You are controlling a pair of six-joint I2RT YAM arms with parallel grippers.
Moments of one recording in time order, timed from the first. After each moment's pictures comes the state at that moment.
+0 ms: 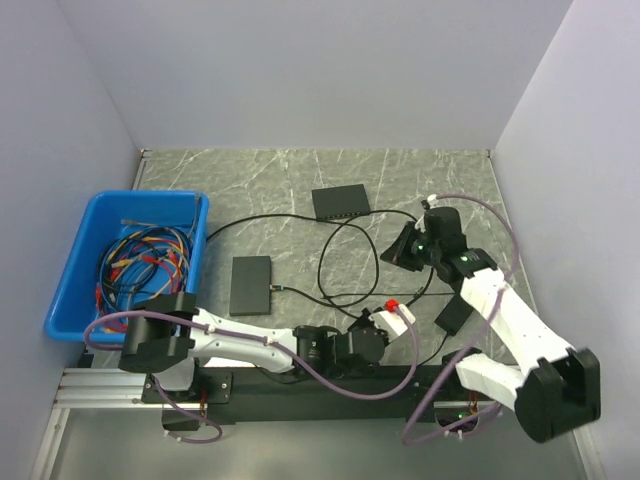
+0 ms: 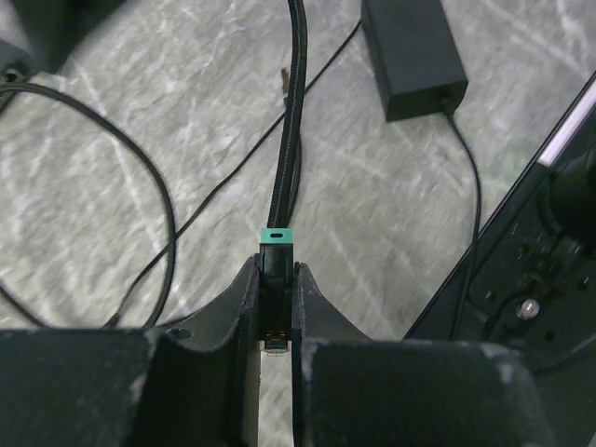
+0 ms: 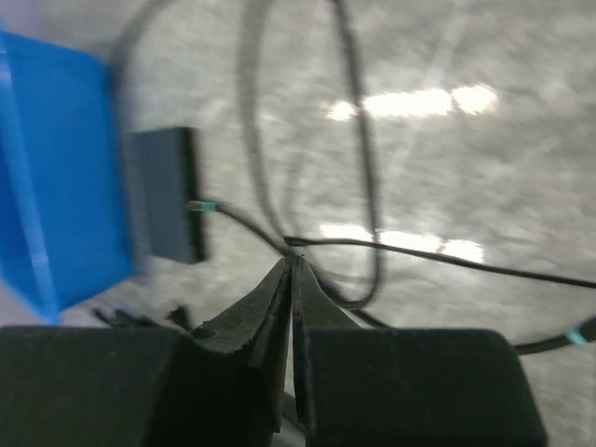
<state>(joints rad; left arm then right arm) -1.54 1.65 1.01 0.18 -0.65 -0.19 0.30 1.04 0.77 -0.42 -0.26 0.69</state>
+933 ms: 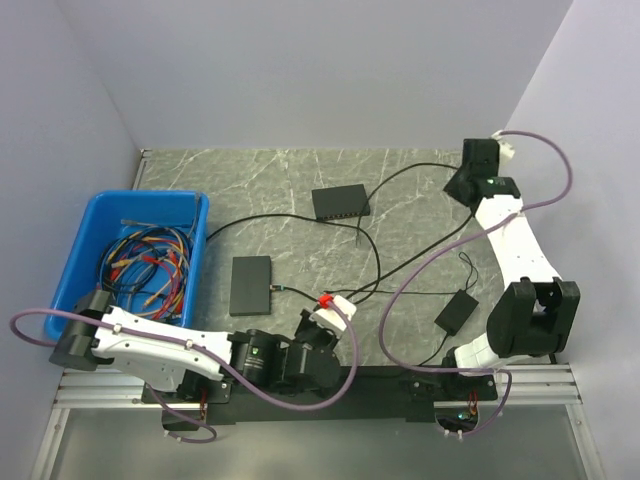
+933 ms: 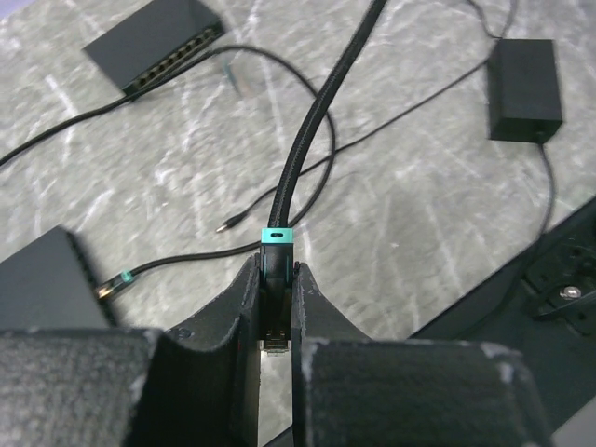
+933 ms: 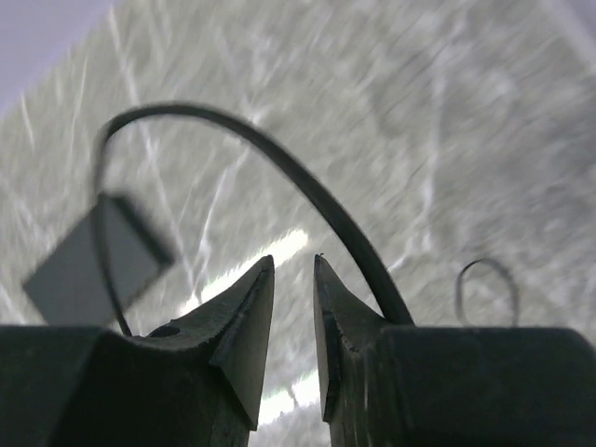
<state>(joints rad) -1.70 1.28 0.97 -0.31 -1.05 -0.49 0.01 1.49 1.34 -0.58 0.26 0.56</state>
